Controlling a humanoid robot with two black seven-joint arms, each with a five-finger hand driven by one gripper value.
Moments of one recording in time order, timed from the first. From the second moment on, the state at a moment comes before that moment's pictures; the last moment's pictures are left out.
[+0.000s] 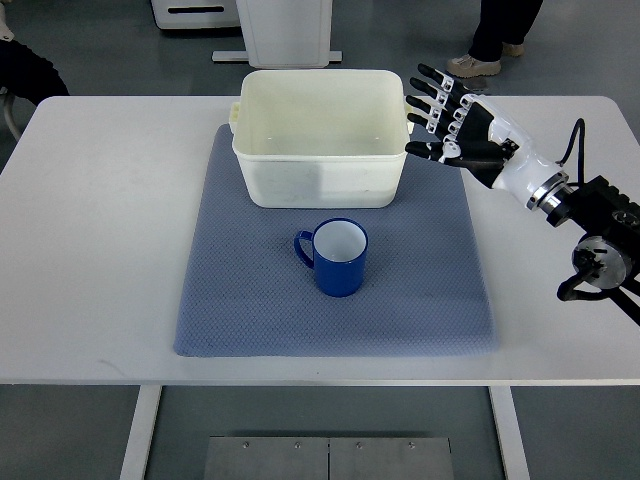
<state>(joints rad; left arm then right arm) -0.01 0.00 -0.59 -0.14 0.35 -0.04 -0.01 0.74 -0.46 0.63 1.21 -0.41 0.20 0.32</state>
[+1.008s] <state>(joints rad) -0.01 0.00 -0.59 -0.14 0.35 -0.04 -0.01 0.70 -0.43 0.48 1.32 -0.63 0.22 0.34</state>
